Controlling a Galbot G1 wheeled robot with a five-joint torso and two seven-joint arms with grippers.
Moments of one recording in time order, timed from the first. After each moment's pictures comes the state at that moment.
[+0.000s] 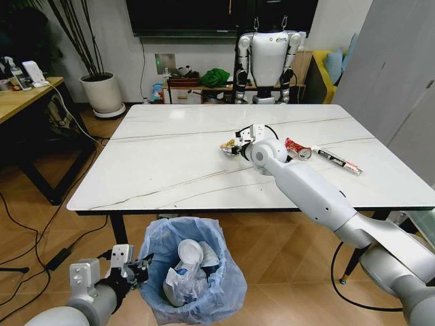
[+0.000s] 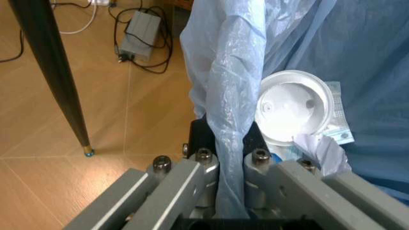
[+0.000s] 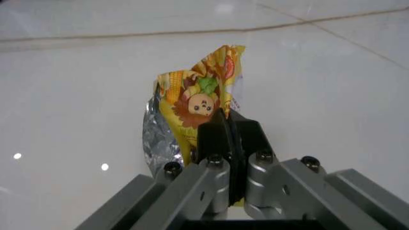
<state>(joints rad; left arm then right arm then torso) 1.76 -0.98 -0.61 -2.50 -1.01 0.74 -0.48 -0.21 1.13 -0.28 1.38 1.18 -0.62 0.47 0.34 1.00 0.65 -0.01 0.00</state>
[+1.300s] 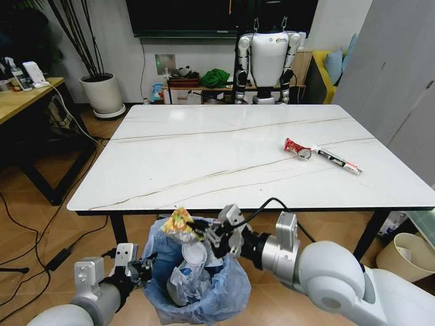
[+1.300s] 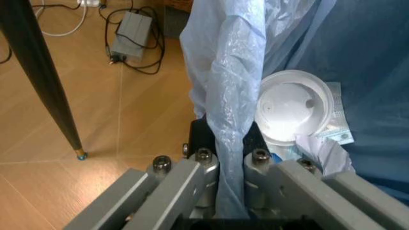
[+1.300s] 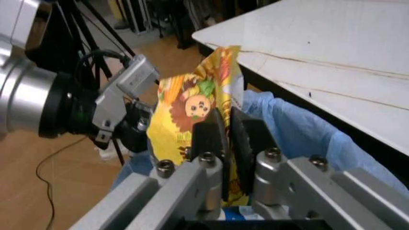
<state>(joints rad) 1.73 -0.97 -0.57 -2.50 -1.02 0.74 -0.49 -0.90 0.69 -0.24 2.45 0.95 -0.49 0.12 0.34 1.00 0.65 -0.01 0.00</state>
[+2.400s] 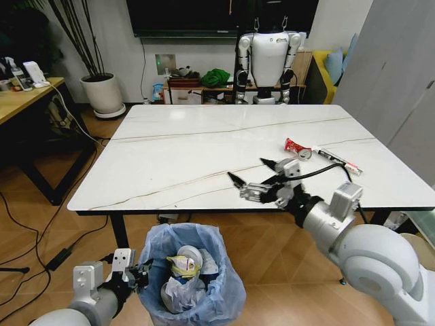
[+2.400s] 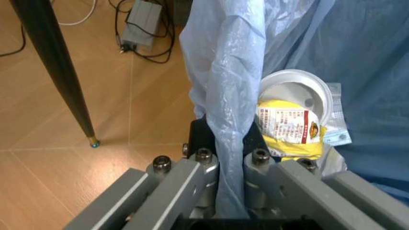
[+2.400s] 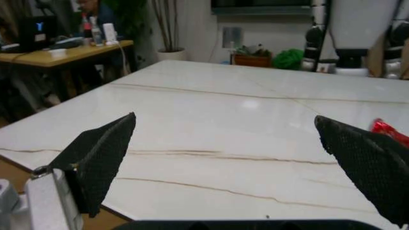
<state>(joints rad) 1.77 -0.94 -0.58 -2.50 -1.02 0.74 -0.52 -1.31 0.86 0.47 2.48 0.80 -0.49 0.24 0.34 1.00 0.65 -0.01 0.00</state>
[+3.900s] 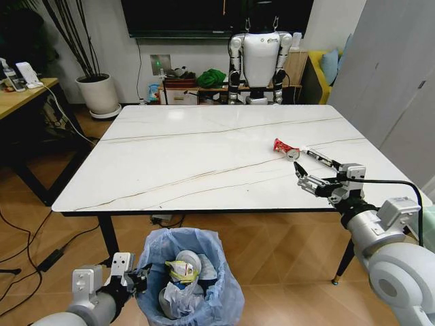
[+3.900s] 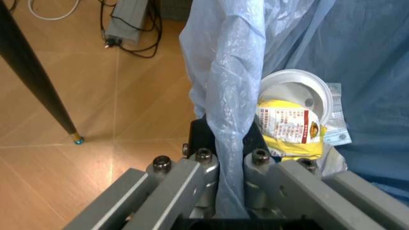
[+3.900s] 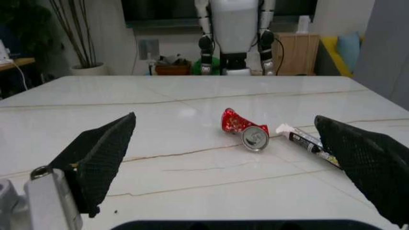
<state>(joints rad) 1.80 -0.93 -0.59 -2.50 -1.02 0.74 -0.51 -1.41 1.05 0.68 2.44 0.66 -0.50 0.23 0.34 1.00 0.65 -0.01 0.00</state>
